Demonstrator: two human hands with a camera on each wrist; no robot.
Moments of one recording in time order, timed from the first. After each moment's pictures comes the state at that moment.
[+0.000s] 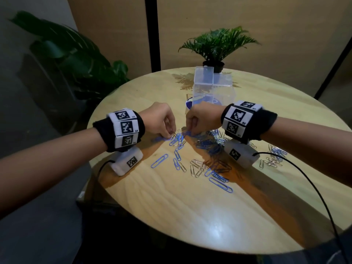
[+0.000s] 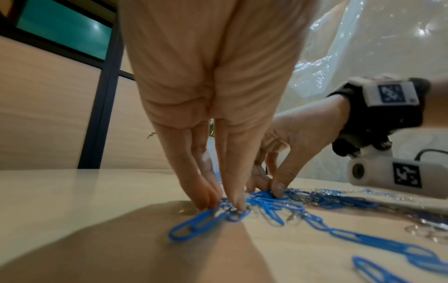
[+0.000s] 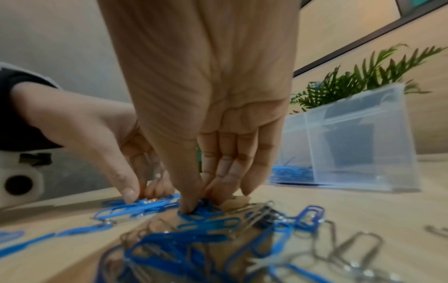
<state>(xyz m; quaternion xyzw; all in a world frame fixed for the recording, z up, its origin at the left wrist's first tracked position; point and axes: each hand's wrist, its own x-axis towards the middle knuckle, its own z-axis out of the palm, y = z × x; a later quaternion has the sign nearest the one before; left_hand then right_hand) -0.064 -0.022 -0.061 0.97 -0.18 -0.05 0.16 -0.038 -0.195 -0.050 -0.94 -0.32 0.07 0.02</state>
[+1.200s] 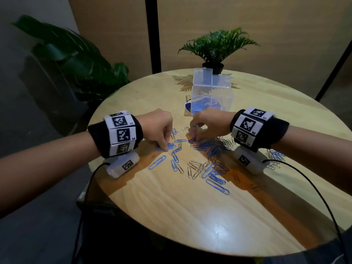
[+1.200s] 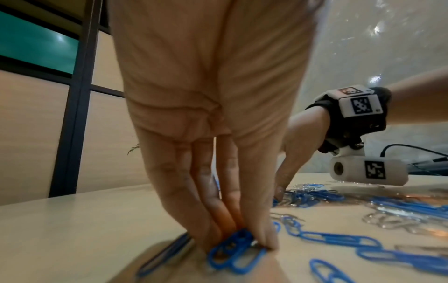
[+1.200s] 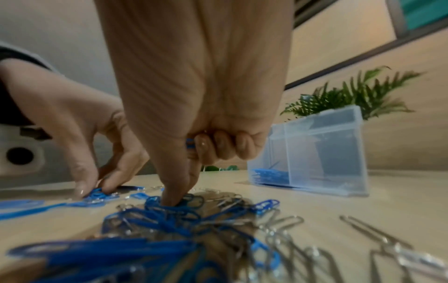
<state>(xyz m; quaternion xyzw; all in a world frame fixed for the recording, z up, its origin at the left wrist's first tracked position) -0.086 -0.033 -0.051 0.97 -0.21 -0.10 0.04 -0.045 -0.221 -0.057 -0.92 -0.39 0.05 0.01</state>
